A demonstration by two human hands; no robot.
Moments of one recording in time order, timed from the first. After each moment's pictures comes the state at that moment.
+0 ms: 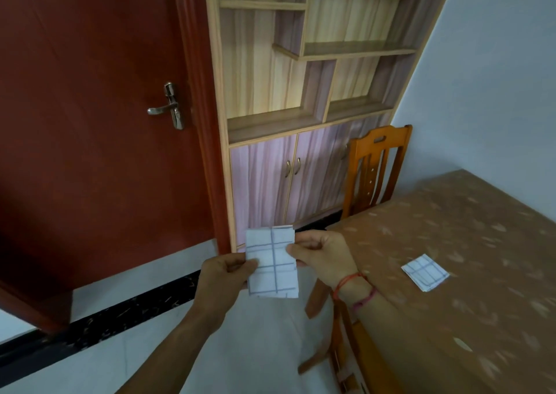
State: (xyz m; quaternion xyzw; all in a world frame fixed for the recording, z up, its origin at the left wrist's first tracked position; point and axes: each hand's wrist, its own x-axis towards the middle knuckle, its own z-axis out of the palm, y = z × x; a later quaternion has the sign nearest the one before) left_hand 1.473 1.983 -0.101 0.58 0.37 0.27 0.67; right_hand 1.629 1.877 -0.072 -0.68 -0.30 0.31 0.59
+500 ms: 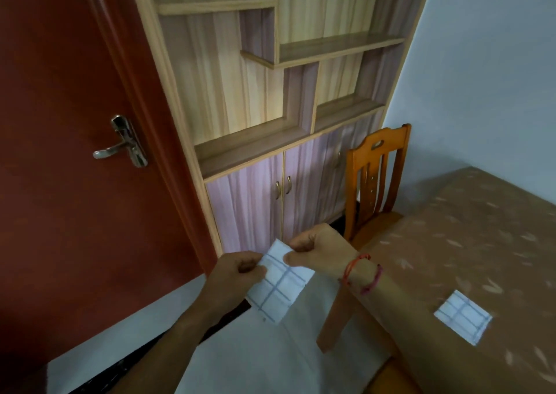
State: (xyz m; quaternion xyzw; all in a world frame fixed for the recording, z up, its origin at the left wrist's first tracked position) left_hand 1.630 2.124 -0.100 0.75 0.26 0.12 0.60; right_hand 1.793 1.997 -0.075 -0.75 -0.41 0.29 0.43
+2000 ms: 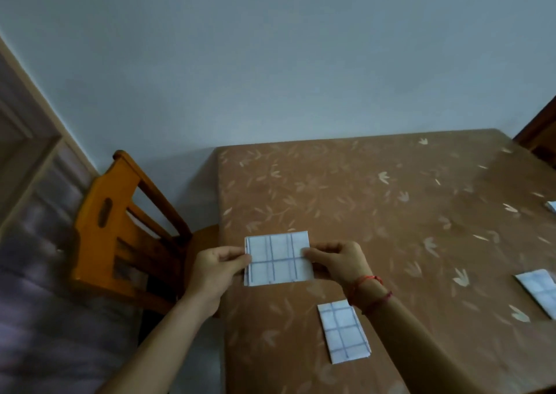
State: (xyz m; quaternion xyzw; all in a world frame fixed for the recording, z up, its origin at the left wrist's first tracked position) left_hand 2.150 1.977 -0.138 0.74 0.02 -0.22 0.63; right_hand 2.065 1.774 -0.128 -0.67 0.33 -0.04 0.66
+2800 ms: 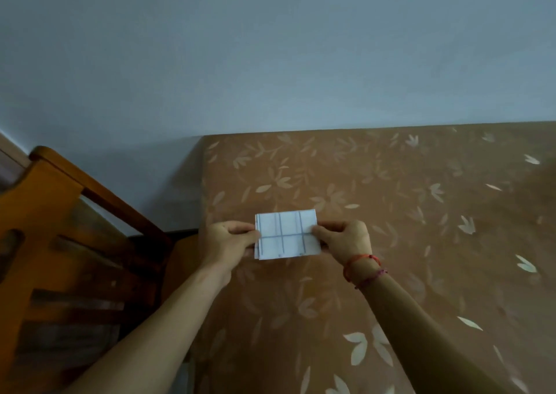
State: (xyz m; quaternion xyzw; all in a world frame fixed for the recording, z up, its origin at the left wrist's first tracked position) left_hand 2.363 1.849 -0.249 0.76 0.09 -0.21 0.60; right_hand 2.287 1.657 -0.253 -0.76 0.40 -0.04 0.51
